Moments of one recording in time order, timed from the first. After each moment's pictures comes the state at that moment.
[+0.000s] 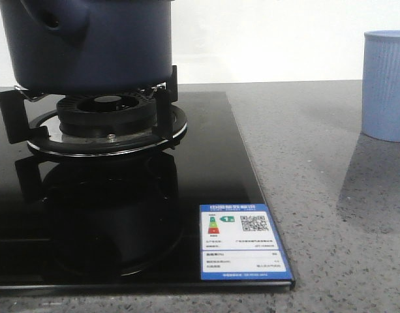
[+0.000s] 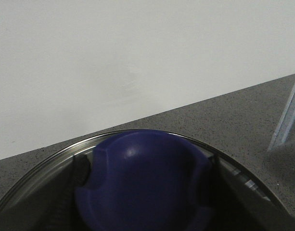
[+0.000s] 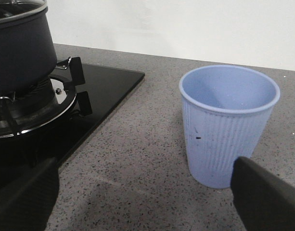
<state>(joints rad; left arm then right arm) -0.51 1.31 -0.94 -0.30 -0.09 0.25 -0.19 0.53 -0.30 -1.65 -0.55 1.59</state>
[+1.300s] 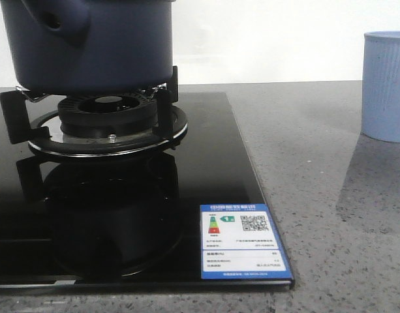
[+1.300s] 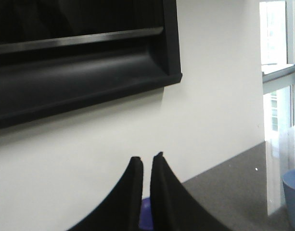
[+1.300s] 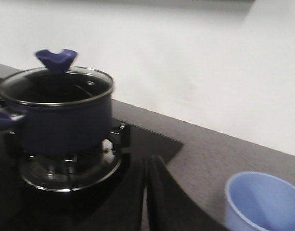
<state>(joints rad) -0.51 0.68 -0.92 -0.11 0.22 0.25 -0.07 0.53 -0.49 -1.64 -0.63 1.59</state>
